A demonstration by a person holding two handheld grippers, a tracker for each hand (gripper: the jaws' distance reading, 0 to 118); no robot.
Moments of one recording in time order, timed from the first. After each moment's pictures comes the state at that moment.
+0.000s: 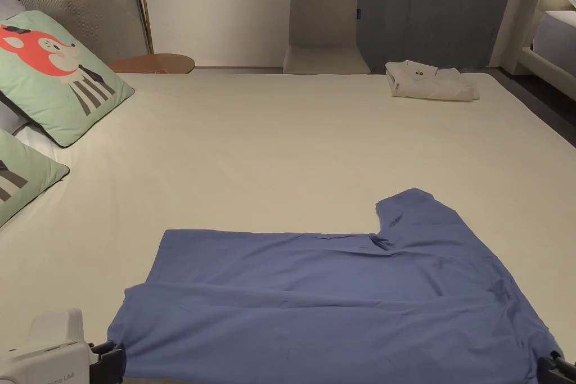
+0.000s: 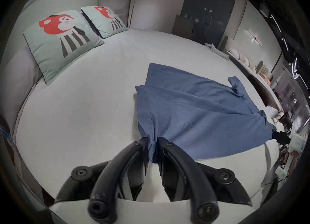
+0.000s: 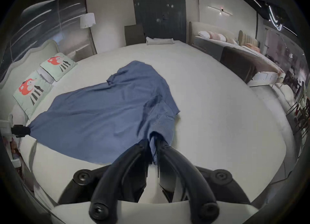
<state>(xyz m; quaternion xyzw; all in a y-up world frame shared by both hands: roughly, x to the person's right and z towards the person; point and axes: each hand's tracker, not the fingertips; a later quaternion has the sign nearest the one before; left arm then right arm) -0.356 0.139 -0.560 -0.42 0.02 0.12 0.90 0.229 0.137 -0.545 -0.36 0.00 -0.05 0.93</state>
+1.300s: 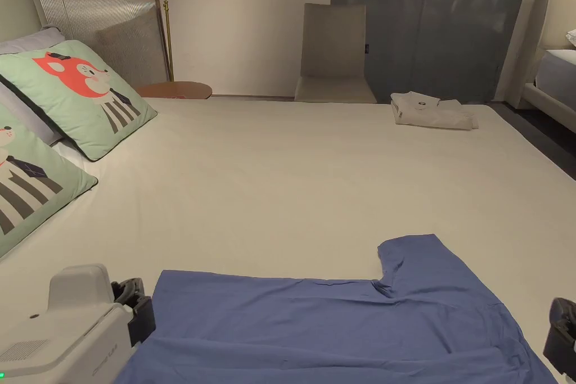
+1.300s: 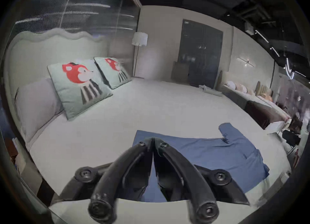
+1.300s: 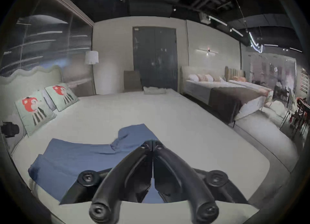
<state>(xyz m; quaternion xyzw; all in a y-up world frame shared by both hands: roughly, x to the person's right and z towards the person) -0.290 0.211 -0.487 -0.20 0.06 0.08 0.97 0.178 0.201 -0.482 -0.14 -0.05 -0.03 0.99</state>
